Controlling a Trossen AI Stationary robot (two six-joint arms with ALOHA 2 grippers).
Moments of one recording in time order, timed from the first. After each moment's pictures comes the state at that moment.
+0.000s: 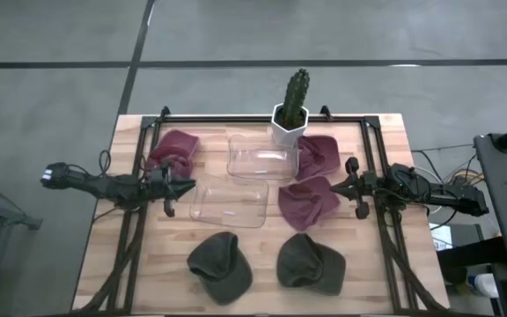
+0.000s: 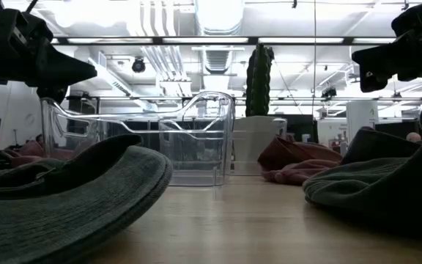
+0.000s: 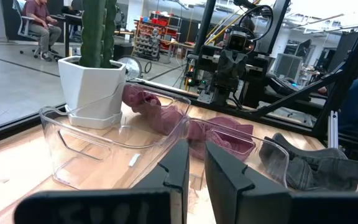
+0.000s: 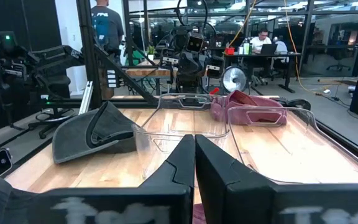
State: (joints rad) left arm -0.24 0.14 0.01 0.08 -0.47 -0.22; right arm -0.11 0.00 0.02 0.03 -0.19 0.05
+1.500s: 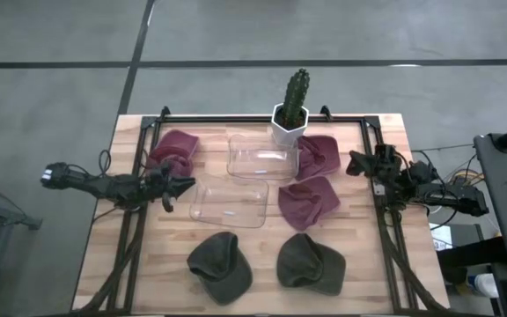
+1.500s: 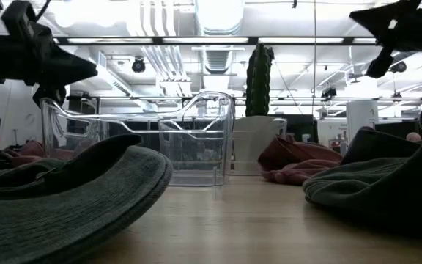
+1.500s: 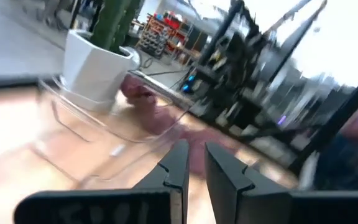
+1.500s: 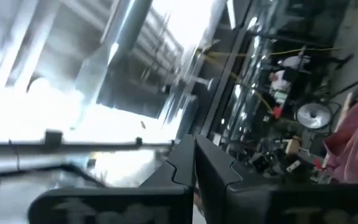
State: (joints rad) left arm -0.24 0.14 0.01 0.11 -0.50 -0.58; right arm -0.11 0.01 0.02 0.51 0.25 1.27
